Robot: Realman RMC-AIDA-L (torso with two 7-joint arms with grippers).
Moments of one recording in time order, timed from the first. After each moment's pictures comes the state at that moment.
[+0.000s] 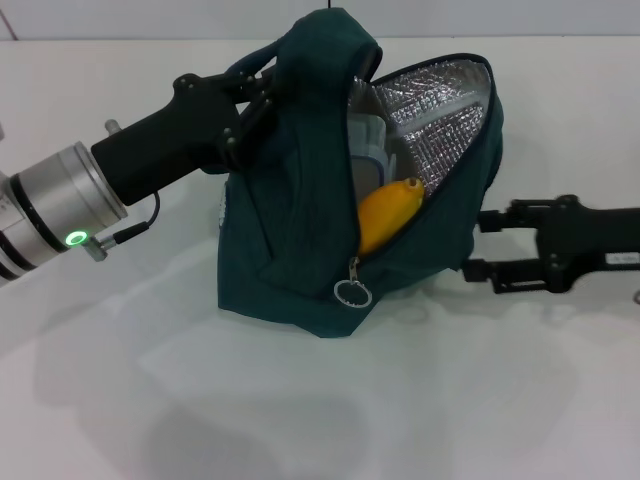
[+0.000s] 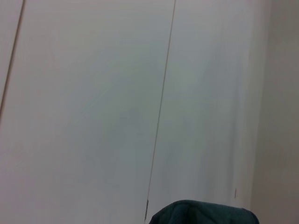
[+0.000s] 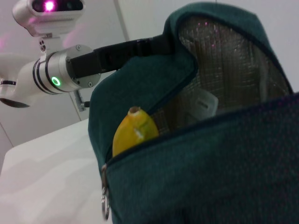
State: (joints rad) left arm -0.52 -2.08 0.90 0.37 1.32 1.52 -1.00; right arm 0.50 2.01 -1.01 -0.76 -1.85 -1.51 1.48
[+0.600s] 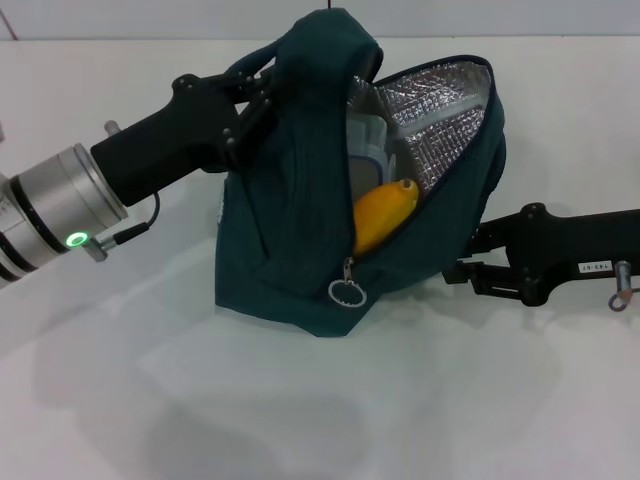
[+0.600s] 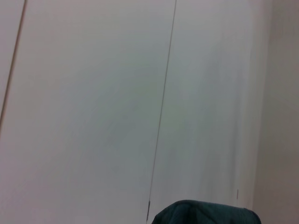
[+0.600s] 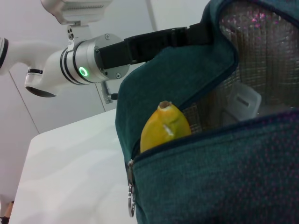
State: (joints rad) left arm -0.52 -2.08 0.90 0.36 1.32 1.52 -0.99; right arm 0.56 2.01 -1.06 -0.69 -1.85 -1.50 1.43
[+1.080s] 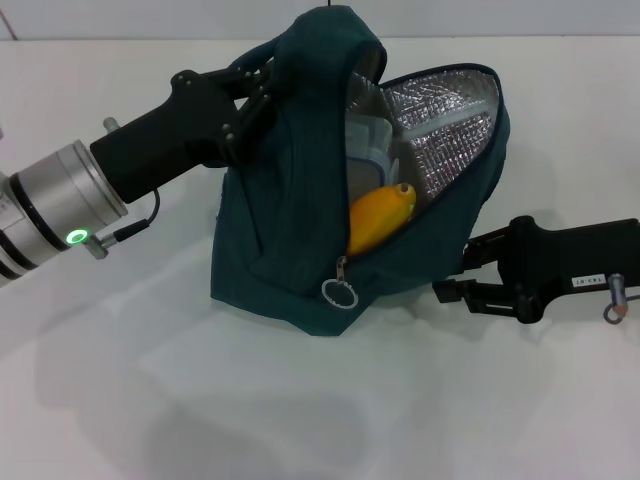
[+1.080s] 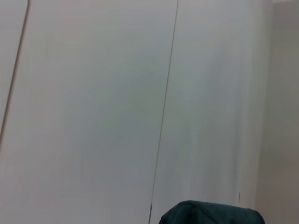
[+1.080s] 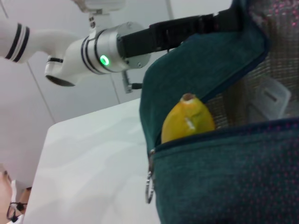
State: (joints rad) left arm -0.52 -2.09 0.90 0.36 1.31 1.52 -0.99; right arm 0.57 2.01 -1.10 -0.69 -1.85 -1.52 1.41
